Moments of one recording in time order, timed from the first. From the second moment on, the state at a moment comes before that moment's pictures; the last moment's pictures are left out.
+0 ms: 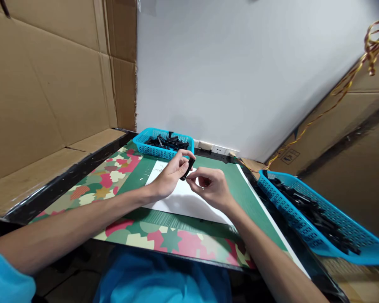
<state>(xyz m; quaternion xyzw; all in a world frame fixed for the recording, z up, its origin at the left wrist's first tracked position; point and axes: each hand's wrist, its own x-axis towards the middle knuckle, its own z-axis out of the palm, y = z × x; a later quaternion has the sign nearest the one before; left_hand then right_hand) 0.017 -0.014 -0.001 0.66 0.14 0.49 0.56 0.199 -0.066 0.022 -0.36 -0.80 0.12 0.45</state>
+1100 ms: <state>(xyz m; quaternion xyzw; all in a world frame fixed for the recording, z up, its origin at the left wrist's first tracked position) 0.017 -0.019 0.001 0.66 0.13 0.49 0.55 0.206 -0.061 0.013 -0.33 -0.86 0.03 0.39</state>
